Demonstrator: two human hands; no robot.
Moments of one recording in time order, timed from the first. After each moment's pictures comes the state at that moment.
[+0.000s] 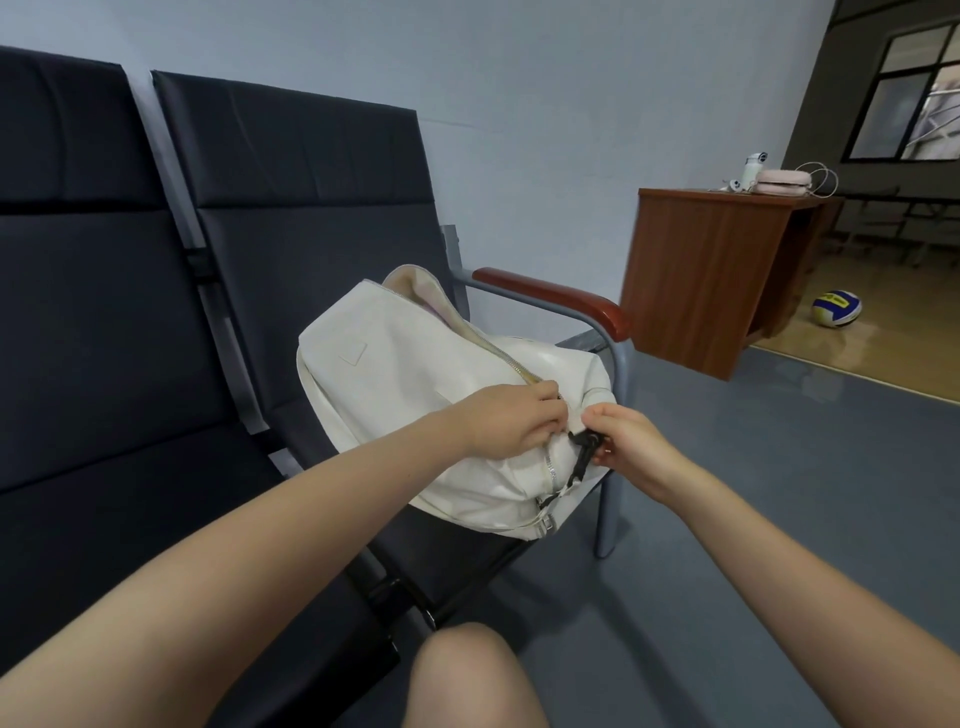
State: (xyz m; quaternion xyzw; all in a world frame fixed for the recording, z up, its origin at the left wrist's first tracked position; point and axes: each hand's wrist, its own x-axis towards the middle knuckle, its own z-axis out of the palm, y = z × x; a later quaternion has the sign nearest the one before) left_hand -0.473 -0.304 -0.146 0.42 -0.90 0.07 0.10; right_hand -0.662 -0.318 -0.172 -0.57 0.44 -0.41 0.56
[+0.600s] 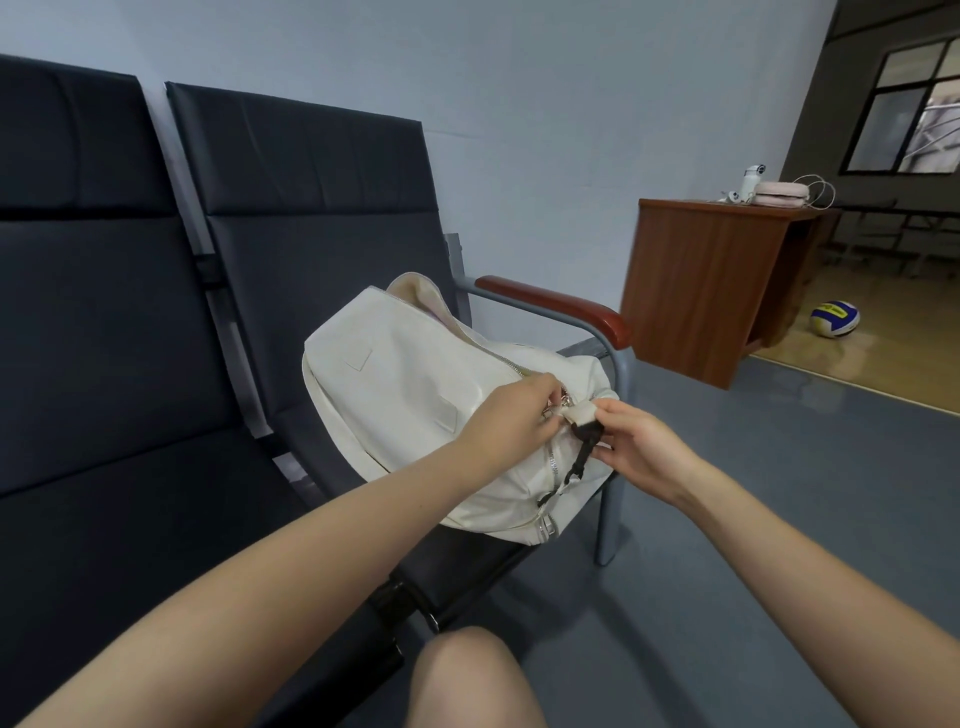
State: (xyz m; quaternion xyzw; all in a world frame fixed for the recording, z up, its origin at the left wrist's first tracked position) left_hand -0.489 -0.295 -0.156 0.51 -0.79 0.02 0.34; right_hand -0.670 -0.314 -0.163 -0.55 0.33 -0.42 0.64
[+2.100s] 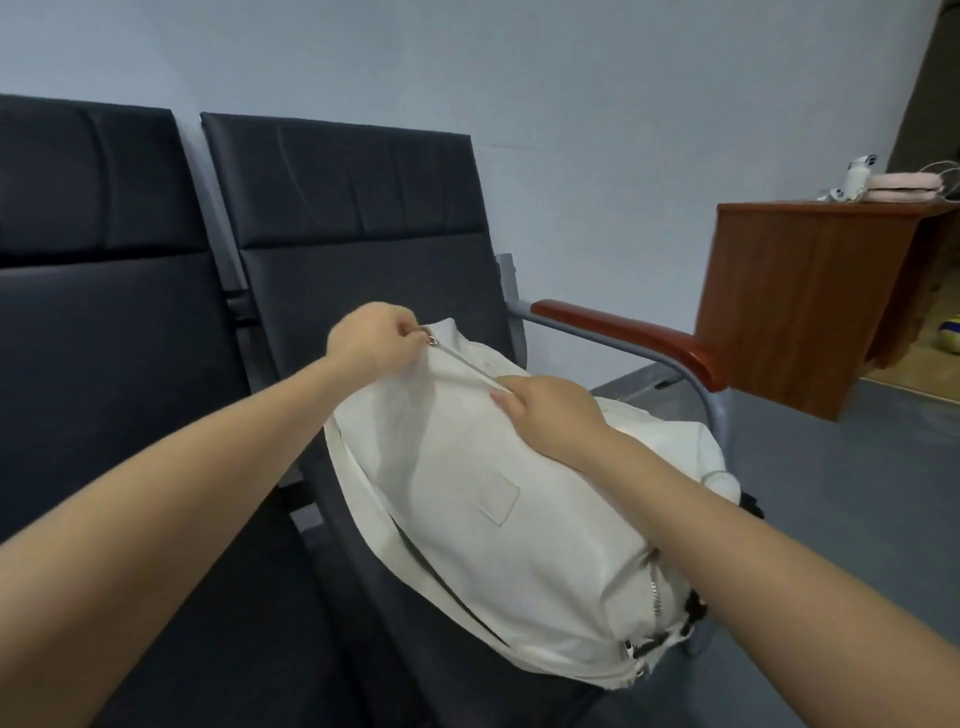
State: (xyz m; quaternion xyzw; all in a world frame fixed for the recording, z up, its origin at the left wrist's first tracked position) left_hand -0.288 -0.391 -0.072 0.76 -0.58 0.09 0.28; right_hand -0.509 -0.413 -0.120 -0.89 0.41 -0.21 0.03
